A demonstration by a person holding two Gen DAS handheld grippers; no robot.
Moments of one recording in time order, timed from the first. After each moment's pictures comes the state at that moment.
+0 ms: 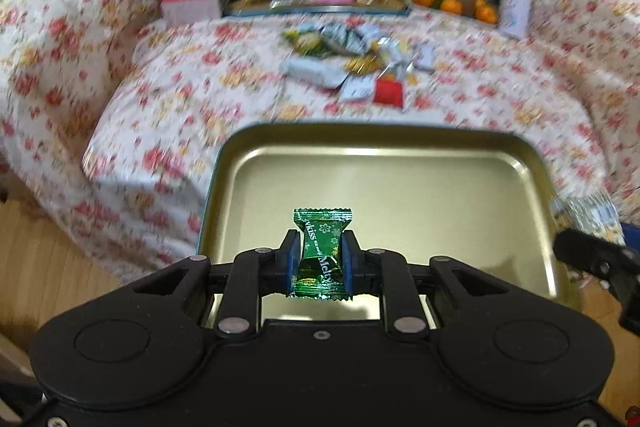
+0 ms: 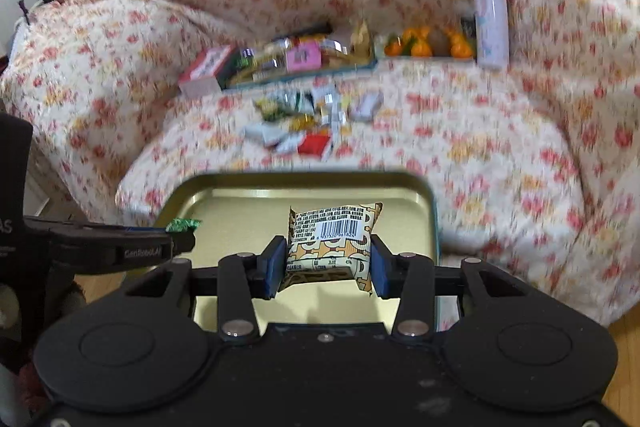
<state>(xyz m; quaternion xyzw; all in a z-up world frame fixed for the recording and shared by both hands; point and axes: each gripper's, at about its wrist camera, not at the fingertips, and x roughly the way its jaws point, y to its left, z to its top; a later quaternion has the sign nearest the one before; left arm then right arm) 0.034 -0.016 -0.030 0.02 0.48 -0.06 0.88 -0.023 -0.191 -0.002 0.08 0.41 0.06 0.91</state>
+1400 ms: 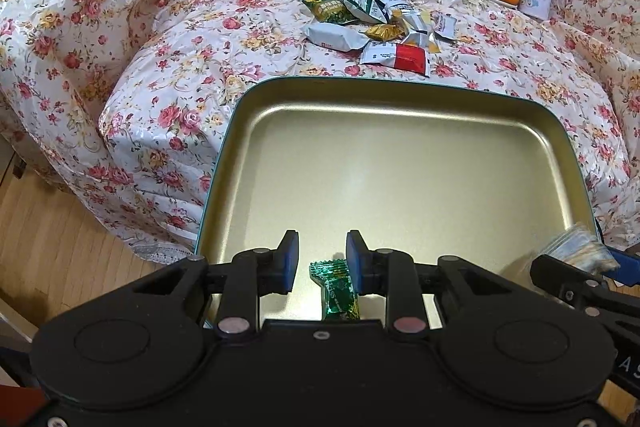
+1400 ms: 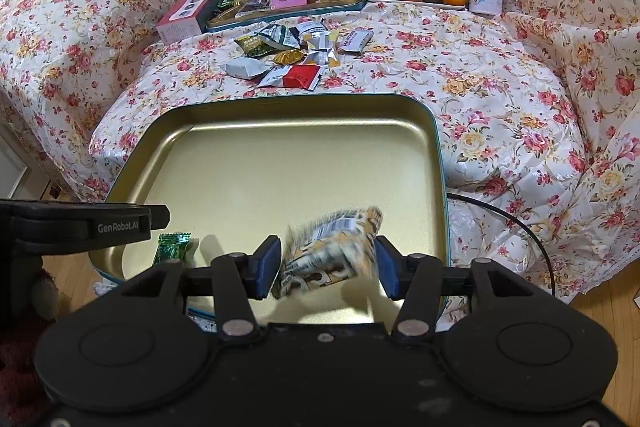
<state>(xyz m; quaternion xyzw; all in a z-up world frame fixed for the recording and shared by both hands) 0.016 -0.013 -0.042 0.02 0.49 -0.03 0.87 -0.029 -0.181 -0.034 0.05 0.46 0.03 0.89</state>
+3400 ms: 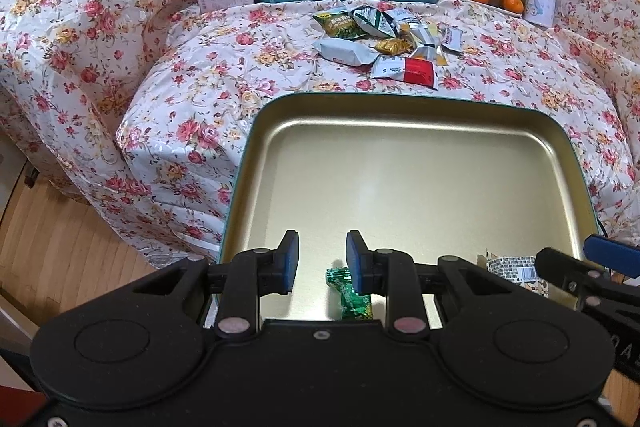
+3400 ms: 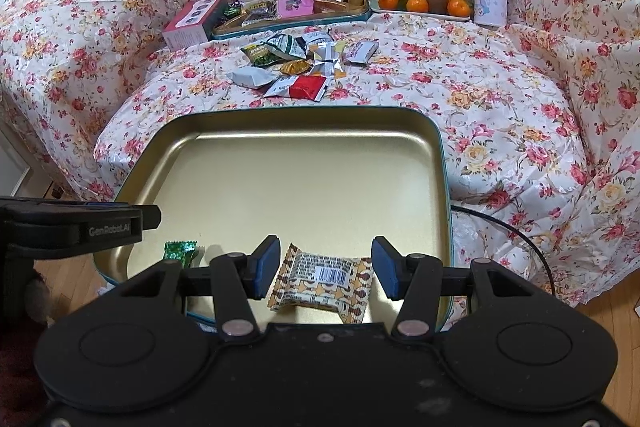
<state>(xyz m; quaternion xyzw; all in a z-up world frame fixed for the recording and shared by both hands) 0.013 -0.007 -0.030 0.03 0.48 -0.02 0.88 -0.027 -0.182 -0.028 0.05 0.44 0.04 0.89</state>
